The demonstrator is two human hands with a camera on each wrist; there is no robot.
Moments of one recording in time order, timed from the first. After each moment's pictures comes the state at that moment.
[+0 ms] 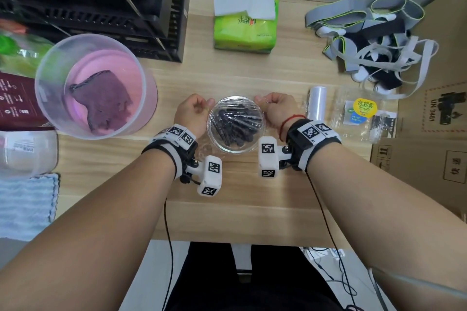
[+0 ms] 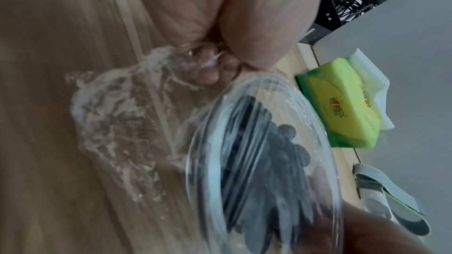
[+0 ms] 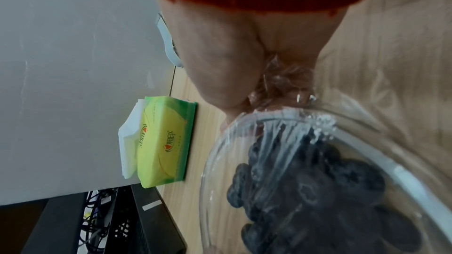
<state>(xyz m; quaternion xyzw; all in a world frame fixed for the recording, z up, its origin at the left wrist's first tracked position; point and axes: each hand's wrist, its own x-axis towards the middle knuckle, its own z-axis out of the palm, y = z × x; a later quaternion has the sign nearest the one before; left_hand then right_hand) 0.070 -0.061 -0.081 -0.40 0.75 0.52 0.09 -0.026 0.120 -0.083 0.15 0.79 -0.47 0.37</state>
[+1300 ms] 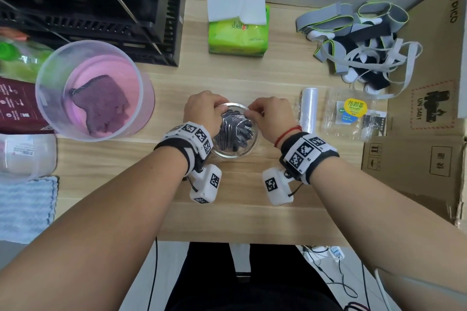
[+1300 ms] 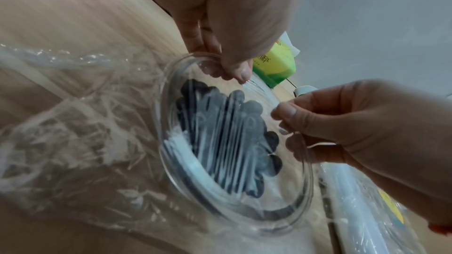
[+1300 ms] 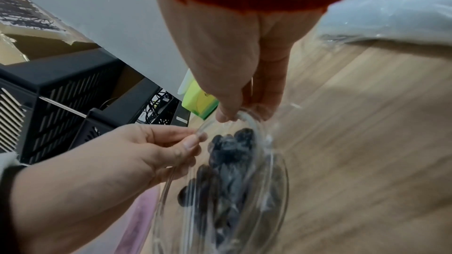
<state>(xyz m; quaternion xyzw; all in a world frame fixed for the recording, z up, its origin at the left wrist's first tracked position) 0.047 -0.035 -0.051 -0.24 0.90 0.35 0.08 -0.013 0.126 -0.047 -0.15 0.92 -0.26 0.26</state>
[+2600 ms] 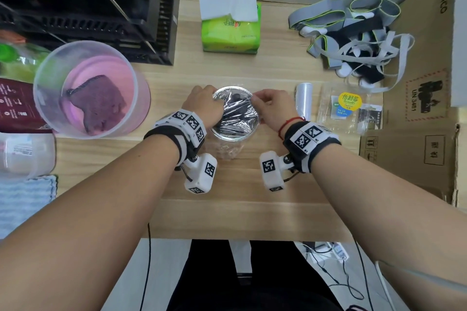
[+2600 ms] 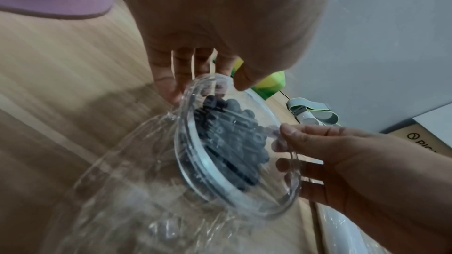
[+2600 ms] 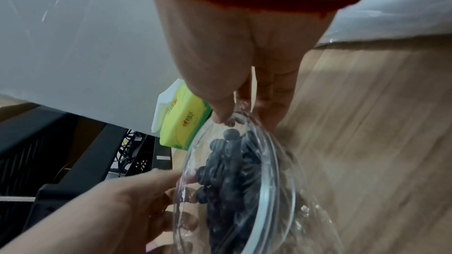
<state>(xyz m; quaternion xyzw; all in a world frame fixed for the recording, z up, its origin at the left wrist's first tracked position) 0.033 -0.033 -0.039 -0.25 0.88 0.30 0.27 -0.020 0.143 -0.057 -0.01 0.86 -0.40 0.30</state>
